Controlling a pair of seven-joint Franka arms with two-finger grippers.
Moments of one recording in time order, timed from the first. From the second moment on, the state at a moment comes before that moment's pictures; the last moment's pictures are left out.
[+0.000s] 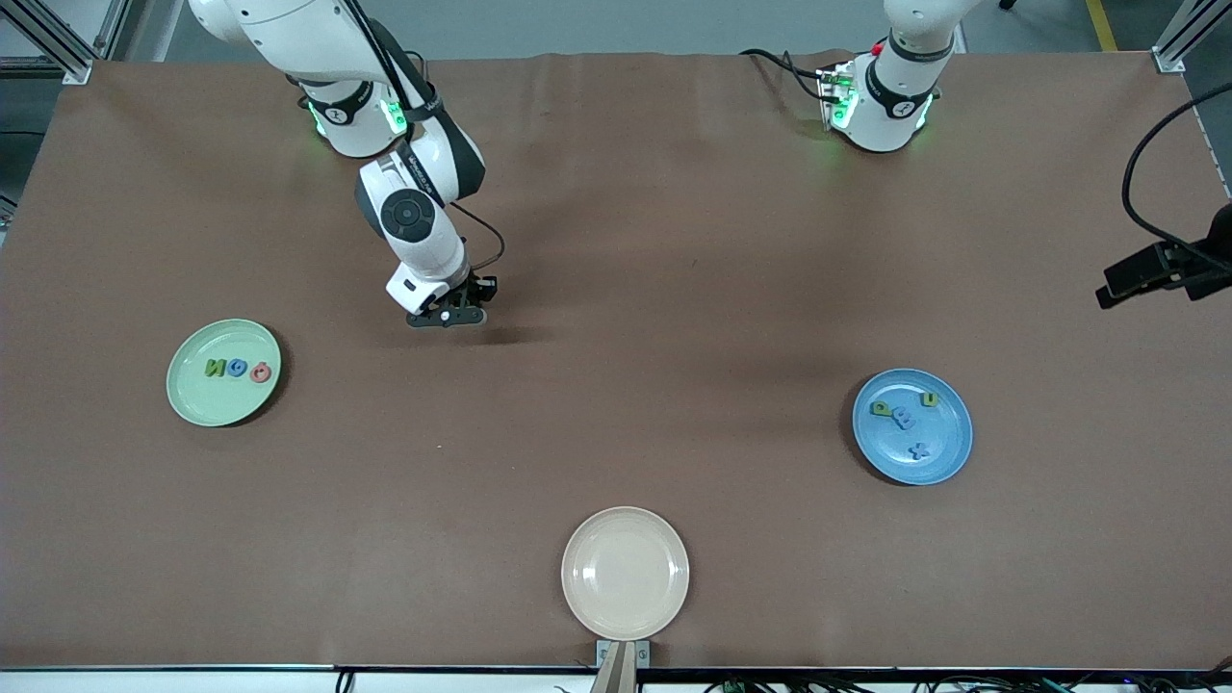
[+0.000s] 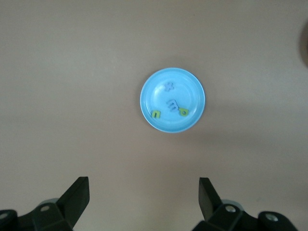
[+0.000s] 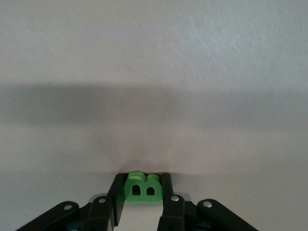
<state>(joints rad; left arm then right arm) 0.50 0.16 -0.56 -1.36 0.07 1.49 -0.15 0.56 0.31 -0.02 -2.40 0.03 2.58 0.45</state>
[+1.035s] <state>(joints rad) 0.09 -0.02 -0.06 -1.52 -0.08 1.48 -0.08 -0.12 0.25 -0.06 -2.17 -0.03 2.34 -0.51</state>
